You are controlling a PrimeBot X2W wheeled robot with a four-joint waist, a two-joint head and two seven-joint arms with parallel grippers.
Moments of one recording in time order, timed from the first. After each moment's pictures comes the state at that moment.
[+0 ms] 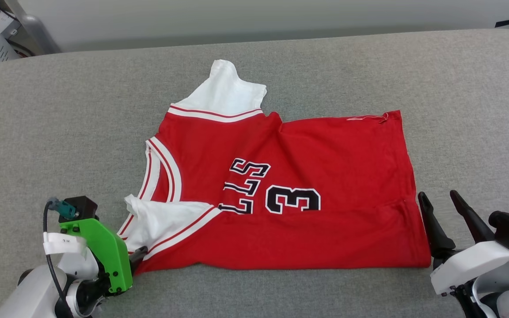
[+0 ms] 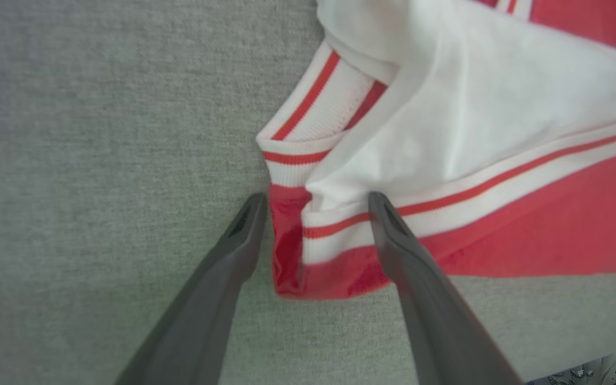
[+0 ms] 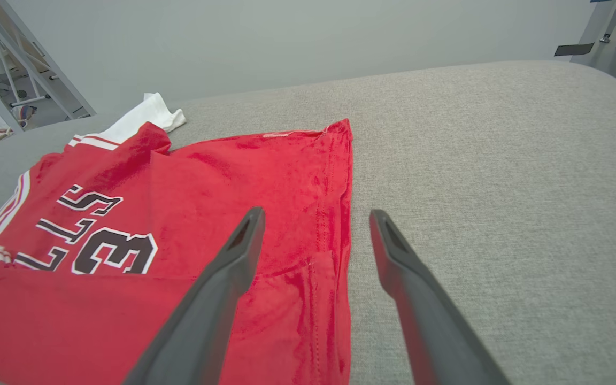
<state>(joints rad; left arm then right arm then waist) -0.23 0.57 -0.44 0.21 -0.92 0.18 0.60 -0.02 -0.18 0.03 0.03 0.36 0.14 -0.02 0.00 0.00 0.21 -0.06</state>
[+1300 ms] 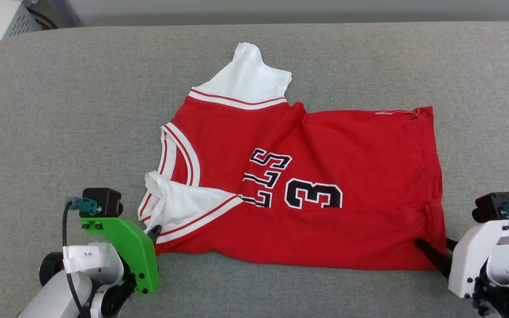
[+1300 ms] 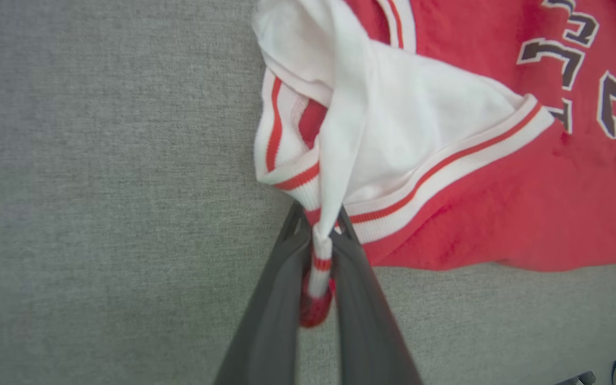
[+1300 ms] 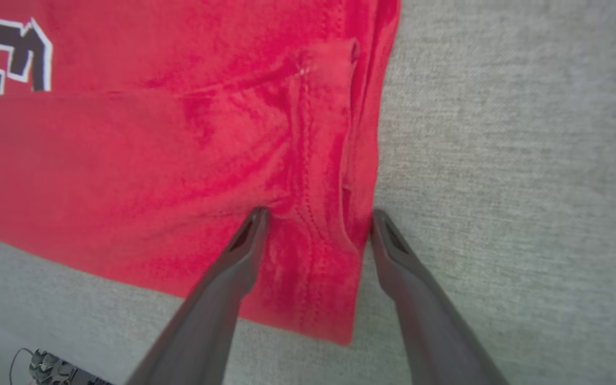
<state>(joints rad) -0.19 0.56 -0.46 -0.04 -0.83 0.24 0.49 -0.09 -0.33 0.10 0.13 0.60 0.13 0.70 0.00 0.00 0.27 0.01</state>
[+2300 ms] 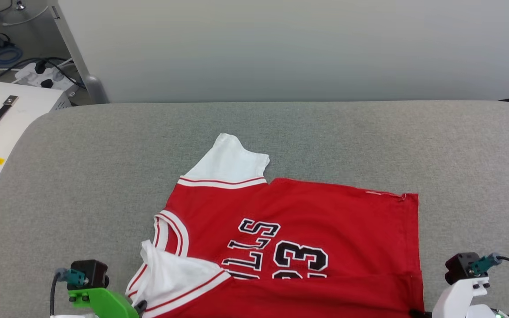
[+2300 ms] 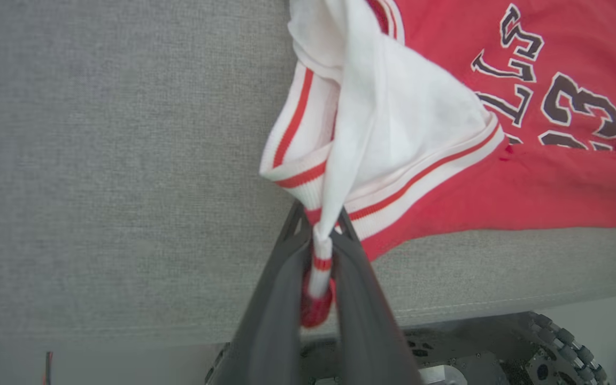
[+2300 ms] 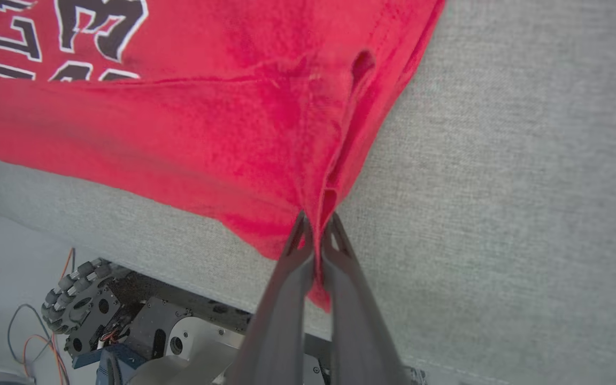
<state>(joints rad) 0.07 0.62 -0.44 -0.09 -0.88 0.28 0.44 0.07 -0.33 0.16 0.08 0.60 0.13 0.72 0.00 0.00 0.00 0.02</state>
